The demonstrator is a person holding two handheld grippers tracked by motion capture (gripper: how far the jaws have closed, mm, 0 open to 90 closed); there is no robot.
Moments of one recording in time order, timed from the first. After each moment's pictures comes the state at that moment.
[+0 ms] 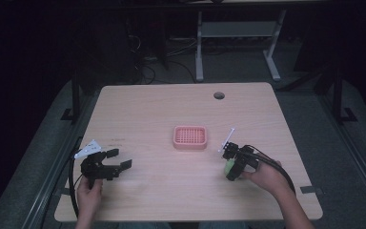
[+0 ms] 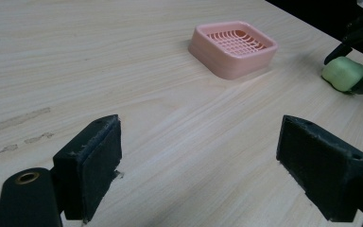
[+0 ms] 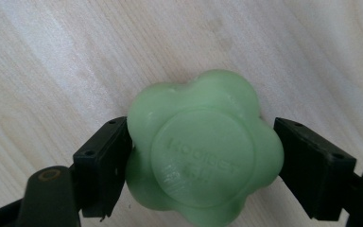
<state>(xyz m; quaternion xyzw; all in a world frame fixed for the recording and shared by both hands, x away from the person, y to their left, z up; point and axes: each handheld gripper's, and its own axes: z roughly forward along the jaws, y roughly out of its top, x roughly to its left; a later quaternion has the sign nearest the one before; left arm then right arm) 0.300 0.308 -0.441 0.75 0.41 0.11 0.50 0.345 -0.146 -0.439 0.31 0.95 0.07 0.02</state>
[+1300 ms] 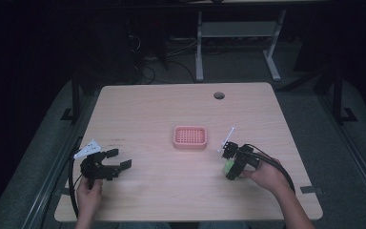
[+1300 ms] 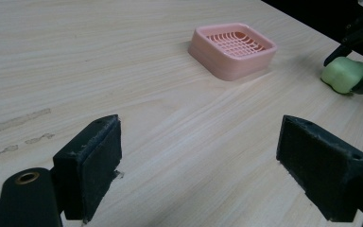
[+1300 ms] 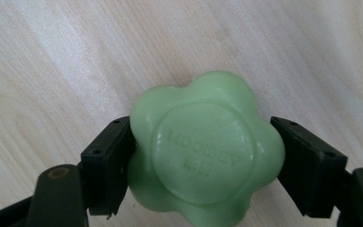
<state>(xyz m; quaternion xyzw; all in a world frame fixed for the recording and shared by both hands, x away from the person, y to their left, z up) 0.299 0.309 -0.440 0.75 0.41 0.11 0.51 0.346 -0.145 -0.435 0.29 0.95 0.08 0.01</state>
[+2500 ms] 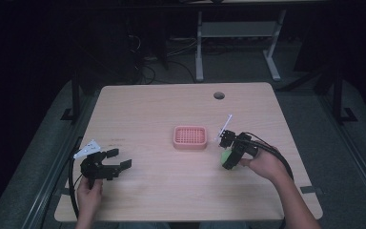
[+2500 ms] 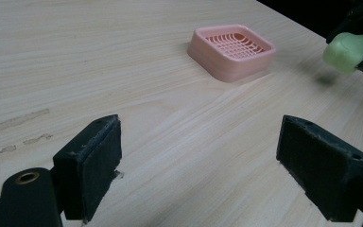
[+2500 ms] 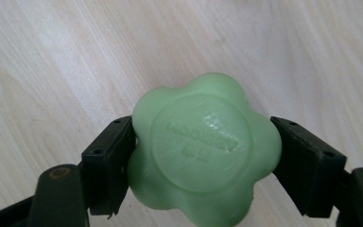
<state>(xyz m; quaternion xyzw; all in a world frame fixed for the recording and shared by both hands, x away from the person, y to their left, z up) 0.299 0.309 -0.441 0.75 0.41 0.11 0.51 0.361 -0.135 -0.397 0.27 0.96 0.10 0.03</state>
